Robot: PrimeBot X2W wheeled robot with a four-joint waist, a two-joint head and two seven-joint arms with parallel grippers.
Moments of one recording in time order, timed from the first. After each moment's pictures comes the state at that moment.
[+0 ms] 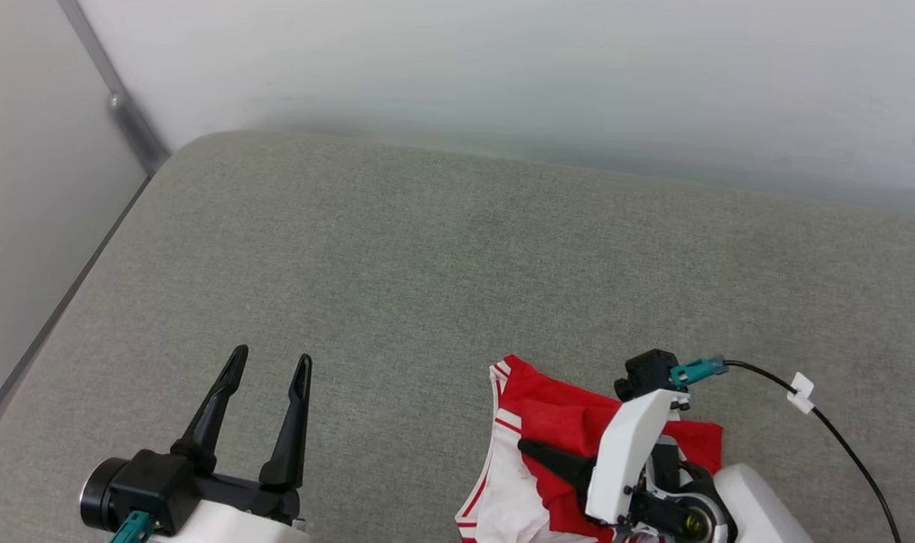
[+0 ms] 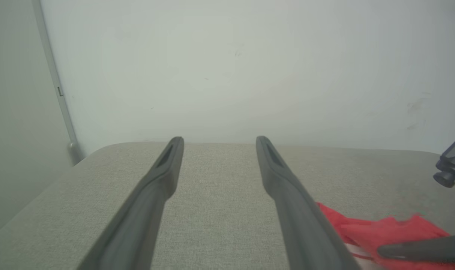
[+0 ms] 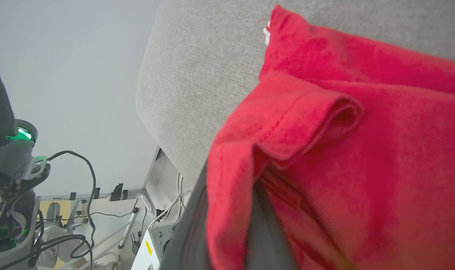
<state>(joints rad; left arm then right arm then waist) 0.07 0.19 -0.10 -0.11 -0.25 -0.13 -0.26 -0.26 -0.05 0.33 0.36 0.90 0.13 0.63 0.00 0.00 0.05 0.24</state>
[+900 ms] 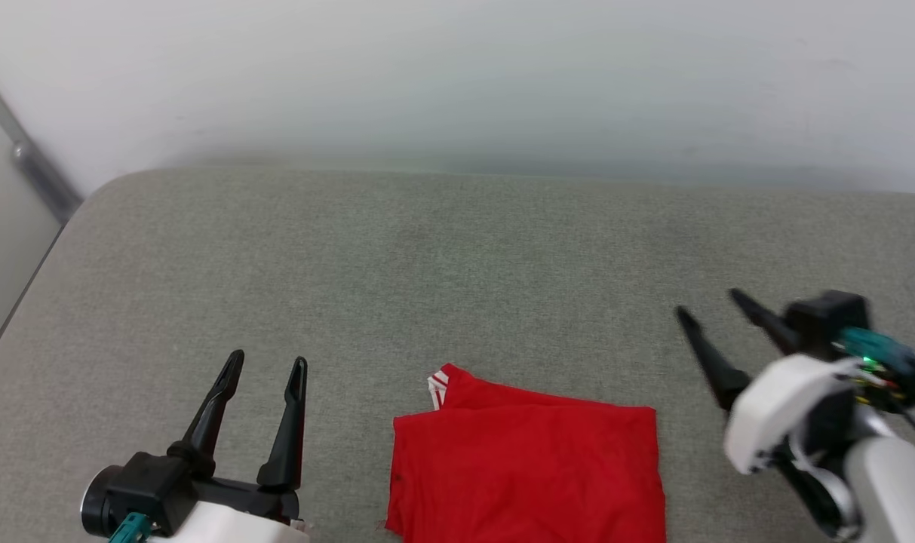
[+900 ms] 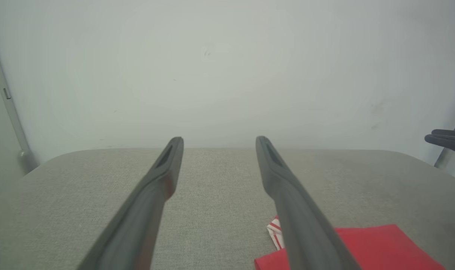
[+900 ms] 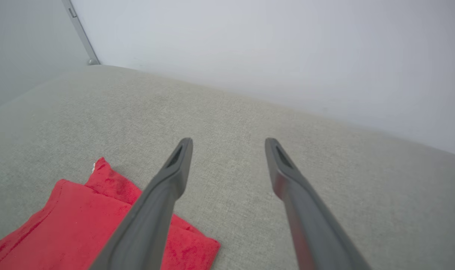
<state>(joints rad) 0.07 0.17 -0.09 -0.09 -0.26 -0.13 -0.26 -0.25 -0.26 0.23 0.11 0.34 0.13 0.25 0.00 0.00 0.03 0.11</state>
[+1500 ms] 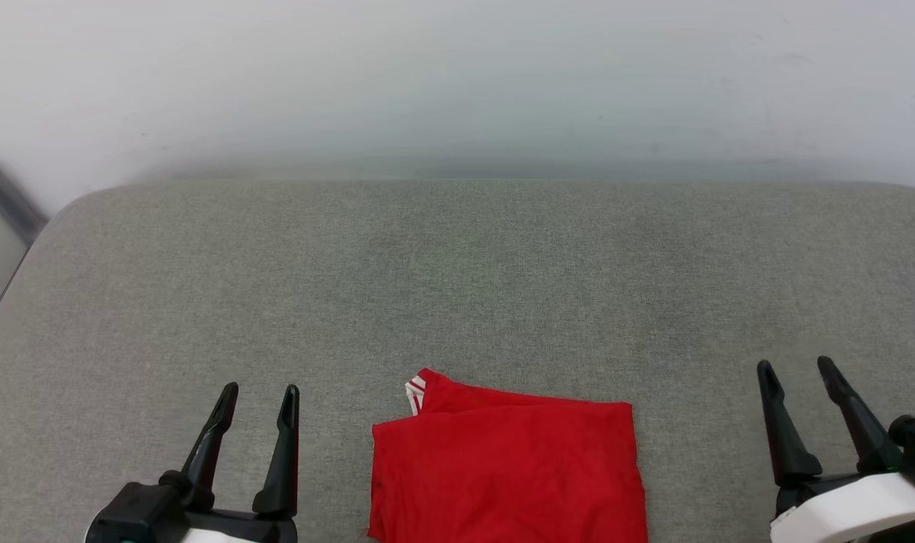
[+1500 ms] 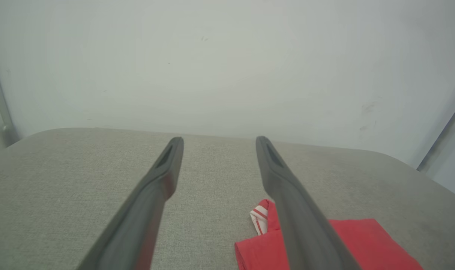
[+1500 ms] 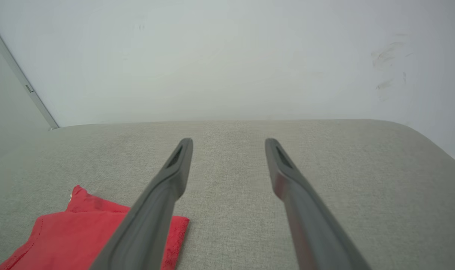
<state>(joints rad) 0.14 0.13 -0.06 -0.10 -0.30 -0.13 -0.26 0.11 -0.13 -0.05 -0.16 0.26 0.13 0.02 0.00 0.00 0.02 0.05</state>
